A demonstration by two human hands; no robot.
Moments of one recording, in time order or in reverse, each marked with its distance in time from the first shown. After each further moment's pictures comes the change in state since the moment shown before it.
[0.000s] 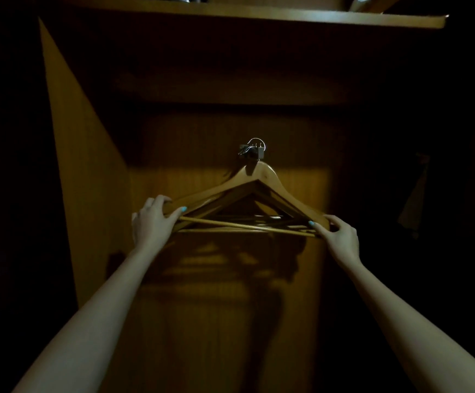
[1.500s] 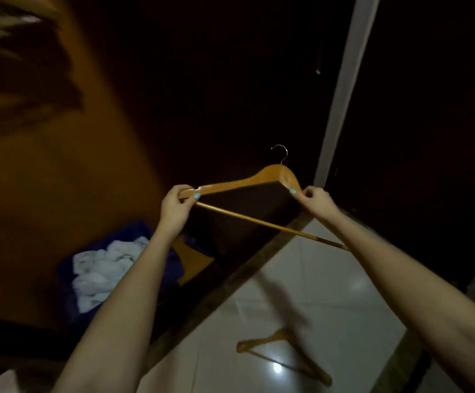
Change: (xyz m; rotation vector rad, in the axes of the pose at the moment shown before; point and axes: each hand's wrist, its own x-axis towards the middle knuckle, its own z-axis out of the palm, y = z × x) left_hand -0.519 0.227 0.118 -0.610 -1.022 -0.040; right_hand -0.432 0.277 -0.400 -0.216 -0.213 0.825
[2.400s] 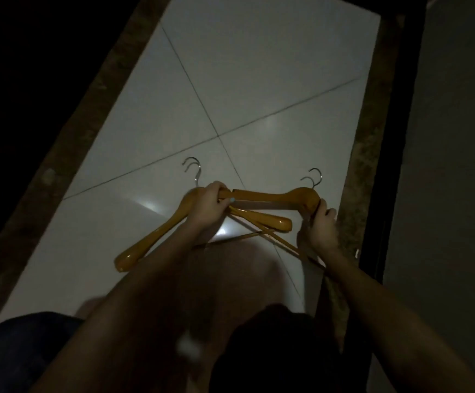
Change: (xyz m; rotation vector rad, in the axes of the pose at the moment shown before) left_hand -0.229 -0.600 0.650 0.248 -0.962 0.111; right_hand -0.157 0.831 0.383 -0.363 0.285 0.809
